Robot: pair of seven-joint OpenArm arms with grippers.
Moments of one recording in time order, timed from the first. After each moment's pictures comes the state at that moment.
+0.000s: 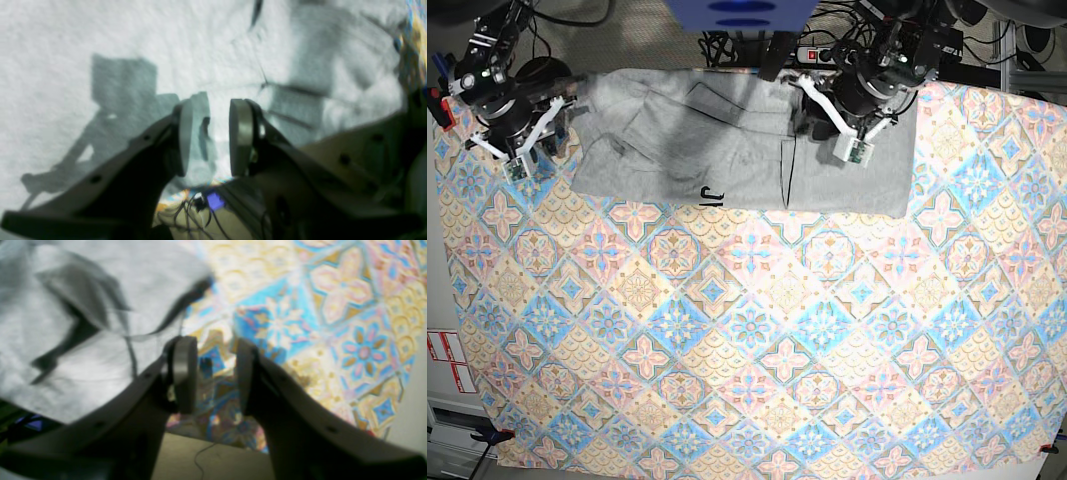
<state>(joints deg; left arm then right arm) 30.3 -19.3 14.3 110.9 -28.6 -0.6 36.9 -27.8 10.3 31.4 106.1 8.3 41.1 -43.4</state>
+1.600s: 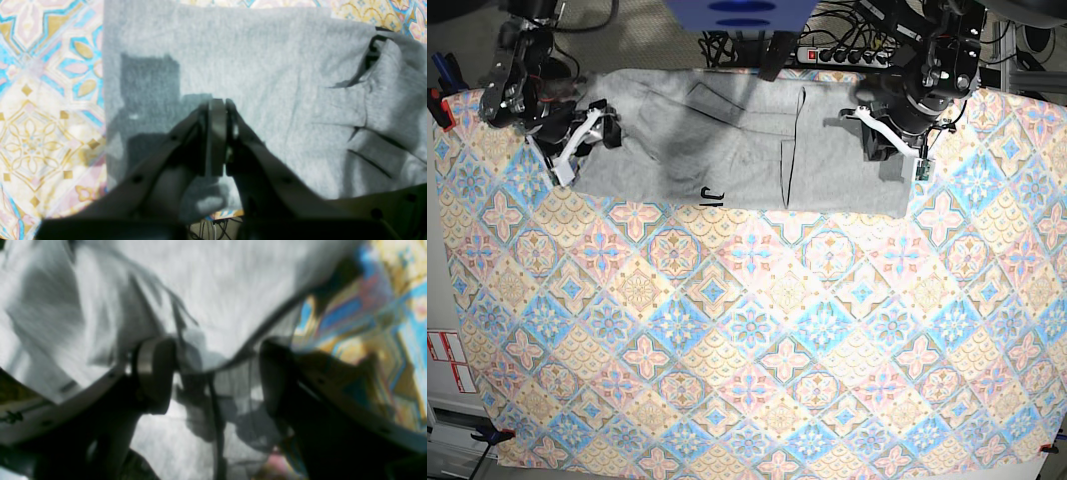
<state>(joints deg) 31.4 -19.1 0.3 108.3 -28.6 -0.5 36.8 -16.7 11.8 23.0 82.6 26.6 41.2 -51.7</state>
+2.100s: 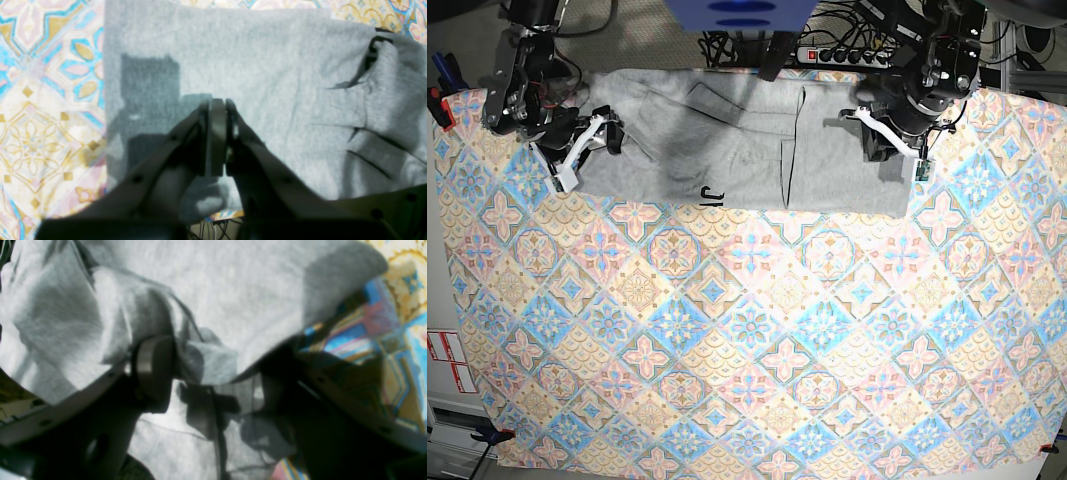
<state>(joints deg) 31.3 -19.1 0.3 108.3 -28.6 -0.6 36.9 -16.6 12.6 19.4 81.9 28.4 40.4 -52.6</state>
